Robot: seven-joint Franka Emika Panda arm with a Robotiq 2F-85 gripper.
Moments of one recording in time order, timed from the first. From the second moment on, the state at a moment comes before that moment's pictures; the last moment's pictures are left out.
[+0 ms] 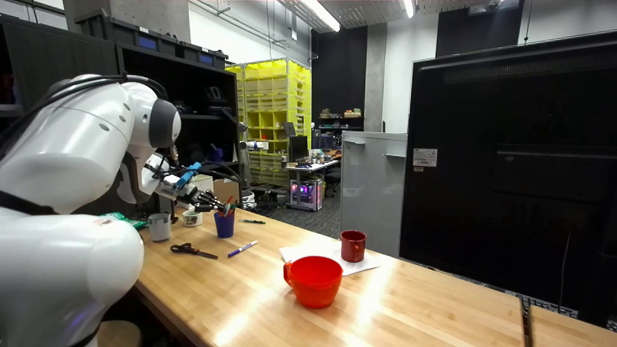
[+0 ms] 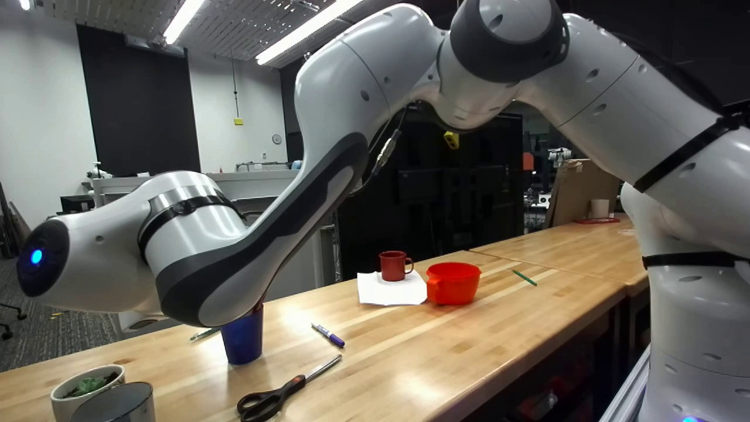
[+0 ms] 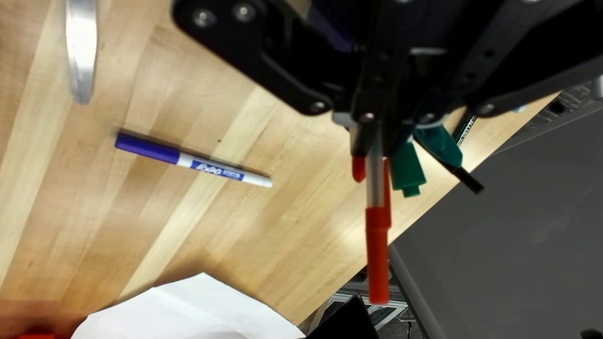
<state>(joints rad) 0.67 0.74 0.32 -1.48 -1.26 1.58 -0.54</state>
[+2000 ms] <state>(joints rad) 0.57 0.62 0.34 -1.18 -0.80 1.53 -0.67</state>
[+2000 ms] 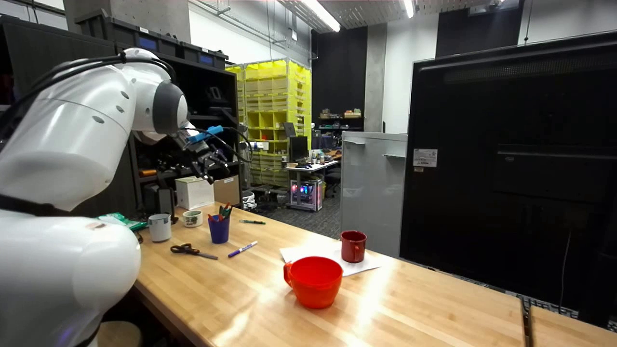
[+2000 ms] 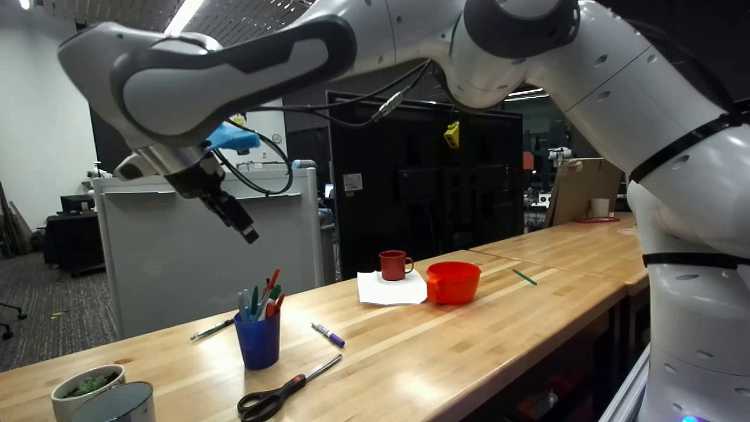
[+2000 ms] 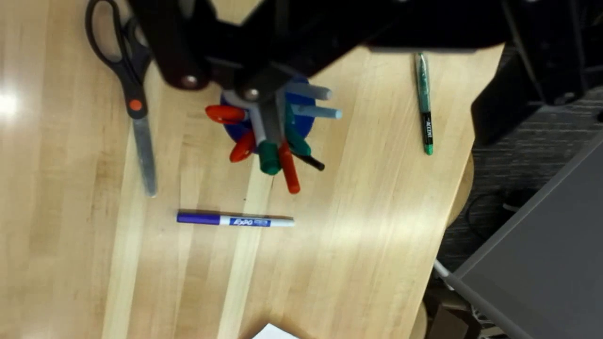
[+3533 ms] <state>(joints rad) 0.16 0.14 0.29 -1.66 -0.11 1.89 -0.29</state>
